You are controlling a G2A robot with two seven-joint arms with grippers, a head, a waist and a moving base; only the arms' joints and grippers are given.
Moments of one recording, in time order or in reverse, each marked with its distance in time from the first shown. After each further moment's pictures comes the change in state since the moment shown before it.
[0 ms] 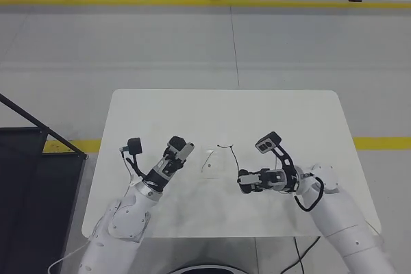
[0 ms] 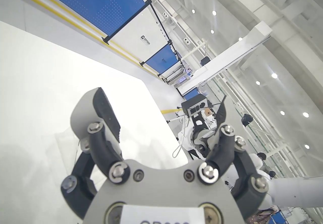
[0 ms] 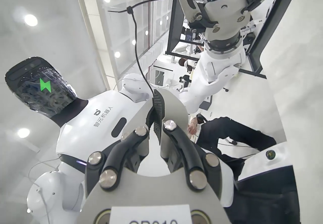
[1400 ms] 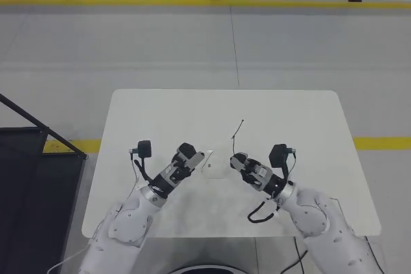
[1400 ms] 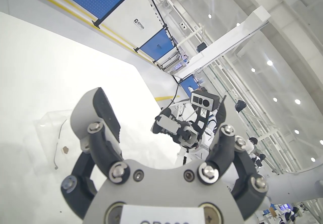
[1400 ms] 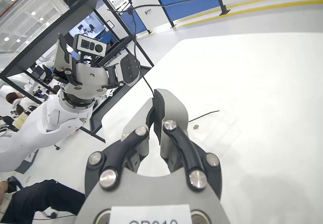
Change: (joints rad) left arm 0.022 0.011 0.033 -0.056 -0.047 0.023 -0.117; right arm -0.345 -0.003 0.115 -0.409 -1.572 -0.257 -1.351
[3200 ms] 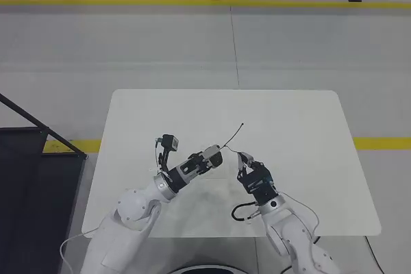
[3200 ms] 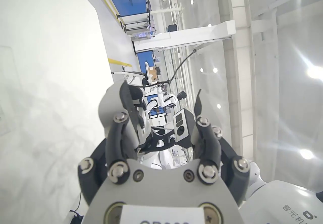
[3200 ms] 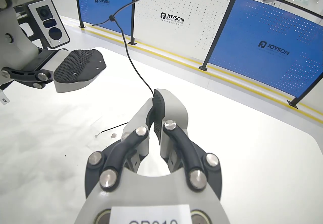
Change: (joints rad) left arm -0.149 0.009 0.088 0.106 -0.554 0.200 -0.334; right arm -0.129 -0.050 -0.101 -0.107 -0.808 0.595 -0.331
